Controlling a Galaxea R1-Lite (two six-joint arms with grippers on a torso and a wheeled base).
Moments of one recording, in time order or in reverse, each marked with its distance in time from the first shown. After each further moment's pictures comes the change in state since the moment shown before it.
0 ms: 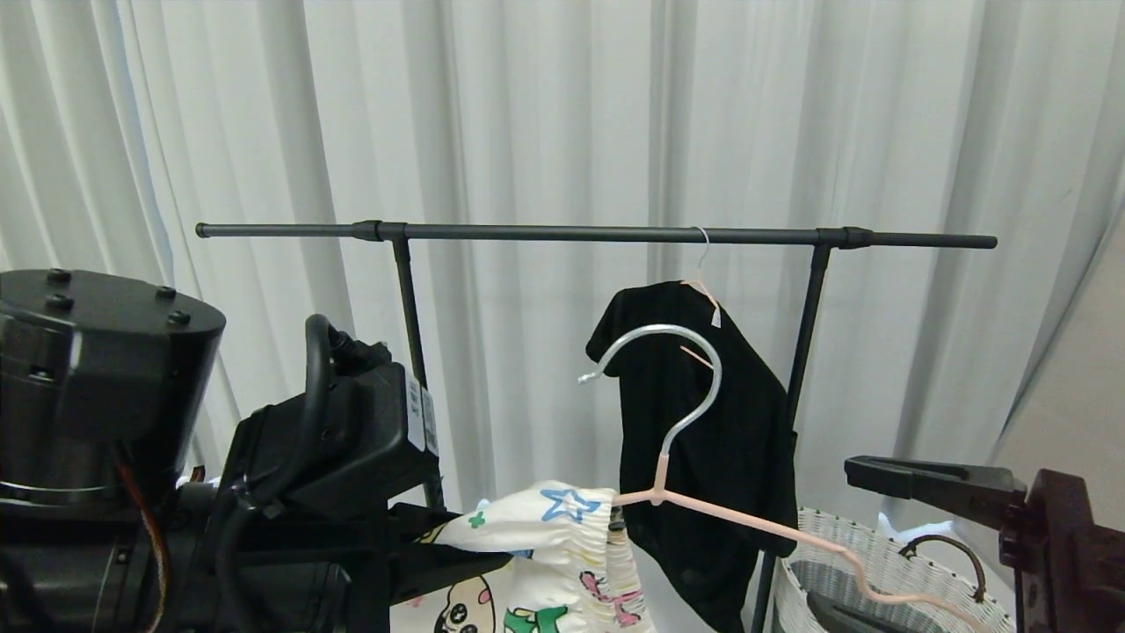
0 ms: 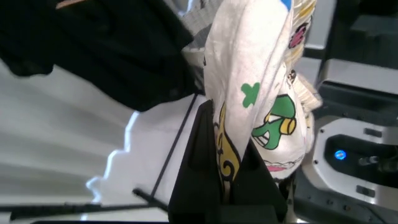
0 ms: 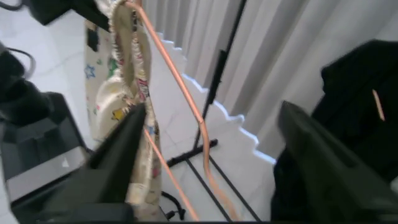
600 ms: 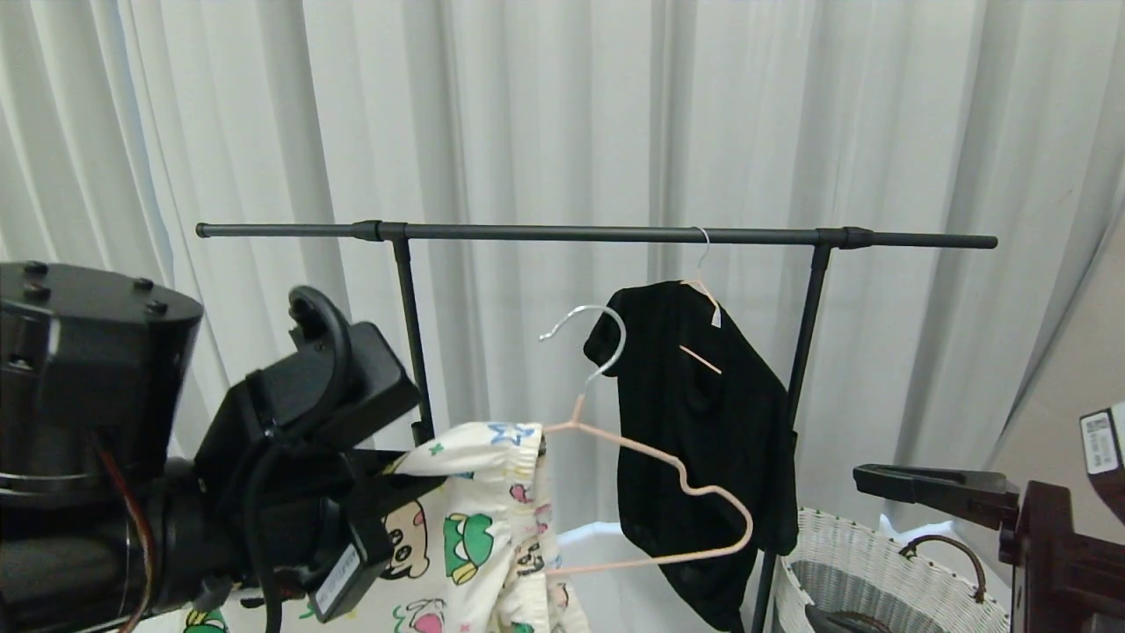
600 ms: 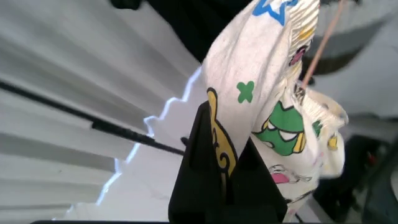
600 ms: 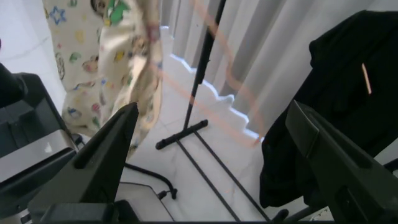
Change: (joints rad) left arm 0.034 -0.011 -0.014 -0.003 0.386 -0.058; right arm -0.046 0.004 0.011 0.068 -0.003 -0.010
